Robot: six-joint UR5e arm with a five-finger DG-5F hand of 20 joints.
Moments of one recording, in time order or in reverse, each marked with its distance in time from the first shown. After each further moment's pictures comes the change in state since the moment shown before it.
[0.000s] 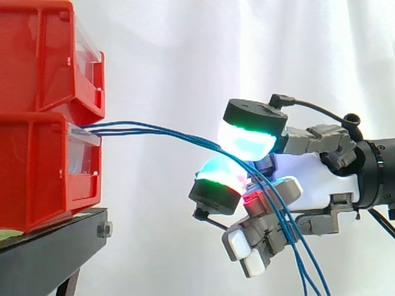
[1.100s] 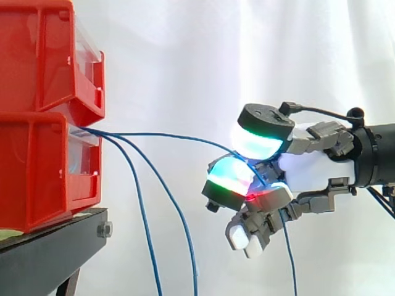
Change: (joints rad) arm -0.045 0.035 0.000 -0.045 0.016 -0.215
